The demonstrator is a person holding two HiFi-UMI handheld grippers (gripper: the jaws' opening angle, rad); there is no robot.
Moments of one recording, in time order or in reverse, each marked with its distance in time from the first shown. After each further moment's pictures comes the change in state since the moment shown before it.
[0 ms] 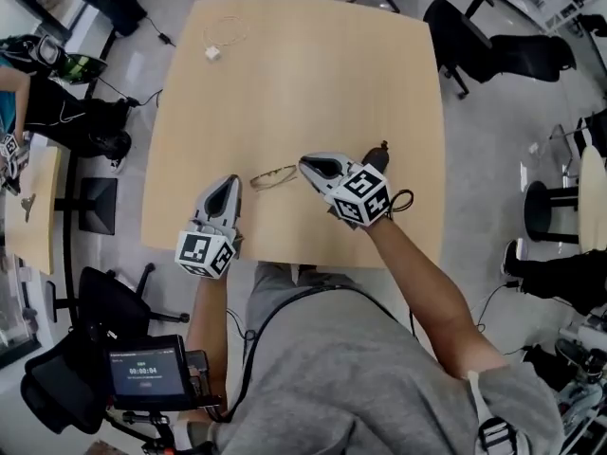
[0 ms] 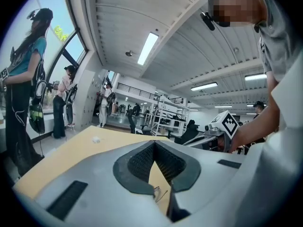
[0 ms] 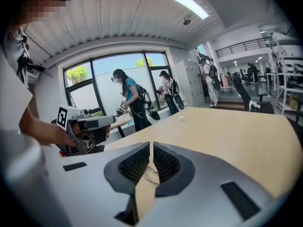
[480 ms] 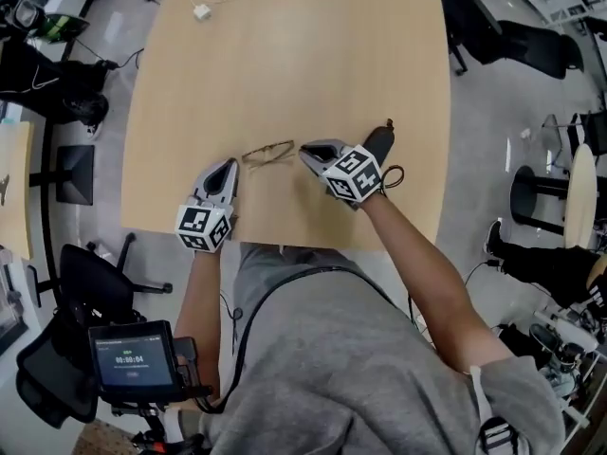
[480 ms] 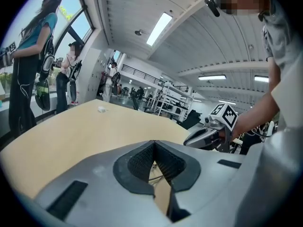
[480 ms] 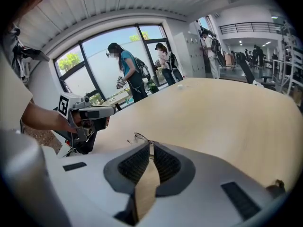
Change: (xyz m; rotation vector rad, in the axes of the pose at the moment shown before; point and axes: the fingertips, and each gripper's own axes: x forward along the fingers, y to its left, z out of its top) left arm 0.041 0.039 -0.125 -0.107 0.201 0.016; right arm 0.050 -0.057 -0.116 0.052 0.285 0.034
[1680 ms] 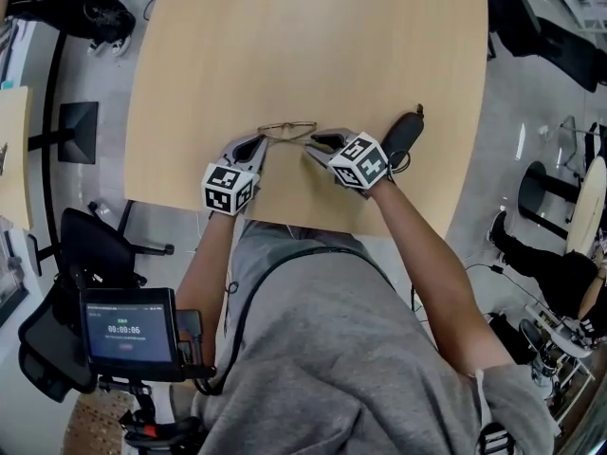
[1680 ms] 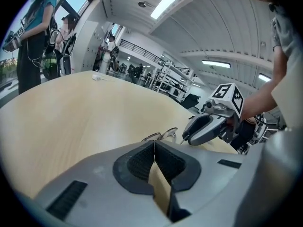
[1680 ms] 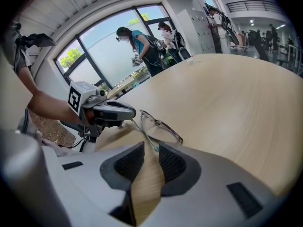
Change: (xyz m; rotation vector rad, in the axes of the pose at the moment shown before) left arm 0.030 0.022 -0.076 -0.053 0.257 -0.061; right arm 0.058 0.031 -0.035 0.013 0.188 0.123
